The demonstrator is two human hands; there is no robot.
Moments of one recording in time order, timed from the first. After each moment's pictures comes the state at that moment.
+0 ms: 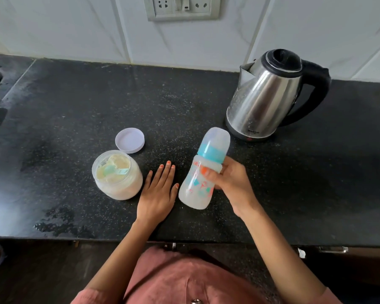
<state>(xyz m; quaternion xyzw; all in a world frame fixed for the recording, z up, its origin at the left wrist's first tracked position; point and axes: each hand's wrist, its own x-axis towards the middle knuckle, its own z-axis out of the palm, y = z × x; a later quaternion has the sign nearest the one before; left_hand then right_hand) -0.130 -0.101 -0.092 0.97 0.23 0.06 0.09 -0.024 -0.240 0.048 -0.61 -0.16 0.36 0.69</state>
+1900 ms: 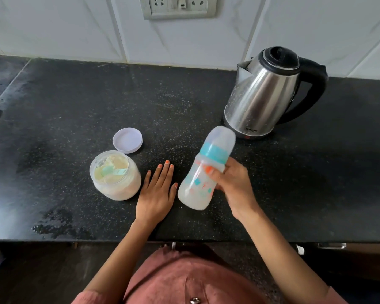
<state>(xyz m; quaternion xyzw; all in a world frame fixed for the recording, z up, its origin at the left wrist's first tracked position) -0.129 -0.101 -0.093 0.97 0.23 0.06 0.08 -0.028 -0.244 0.043 -0.59 -0.15 0.33 0.72</state>
